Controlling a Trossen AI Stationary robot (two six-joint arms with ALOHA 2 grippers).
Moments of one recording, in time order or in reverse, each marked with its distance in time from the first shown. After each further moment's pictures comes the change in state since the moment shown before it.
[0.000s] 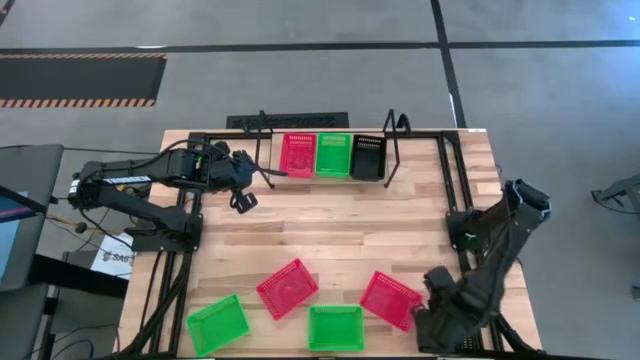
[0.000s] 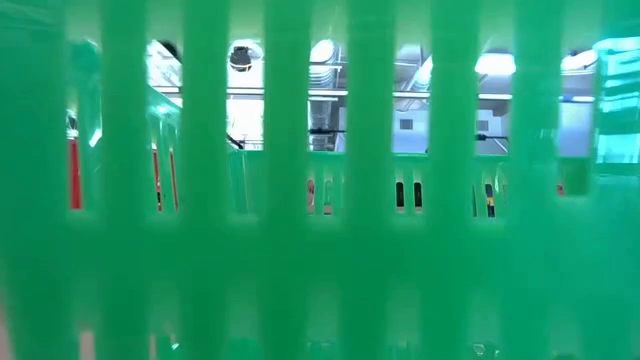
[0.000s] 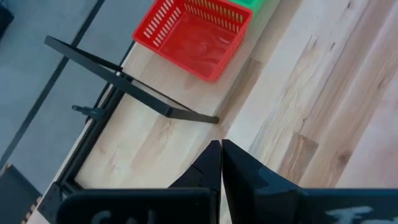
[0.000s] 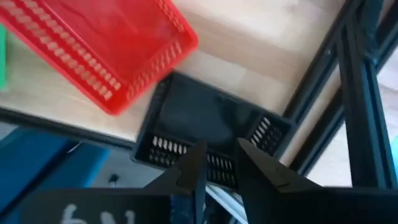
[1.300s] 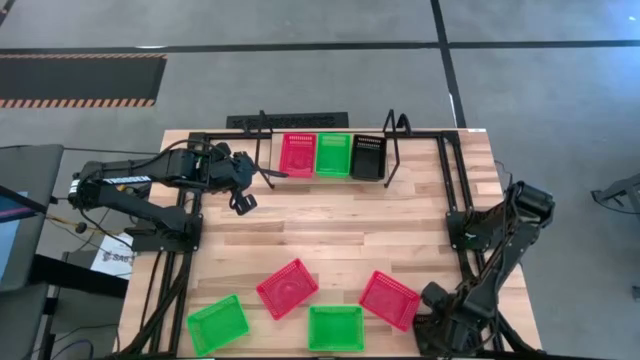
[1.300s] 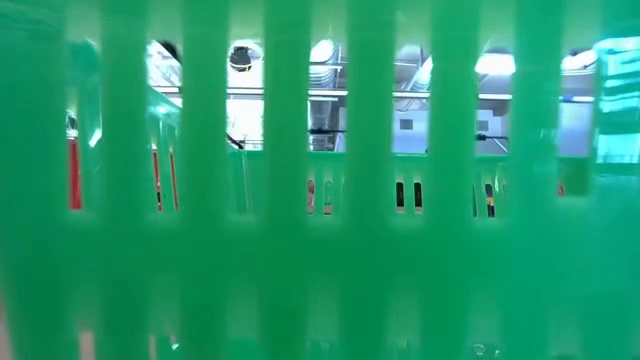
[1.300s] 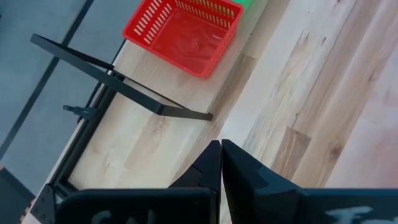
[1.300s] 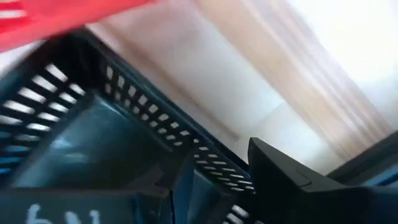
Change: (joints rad) left arm 0.000 0.000 0.000 -0.003 0.032 0.011; right arm 0.125 -0.007 -0.495 0.609 0.005 -0.260
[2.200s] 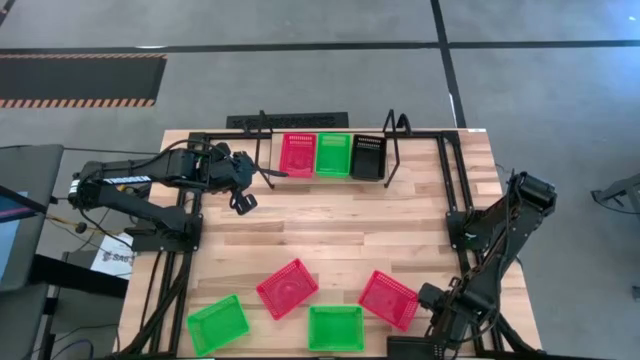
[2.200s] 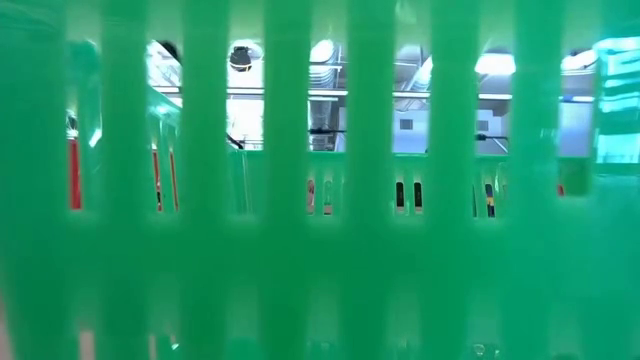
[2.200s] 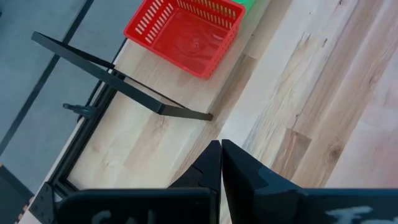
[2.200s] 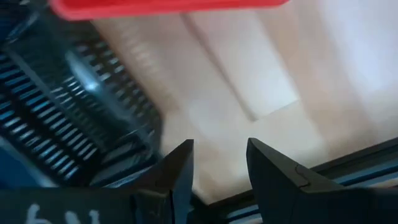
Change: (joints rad) left arm 0.000 0.000 0.000 0.000 -0.002 -0.012; right arm -0.072 -0.083 0.058 -0.059 -0.059 -0.268
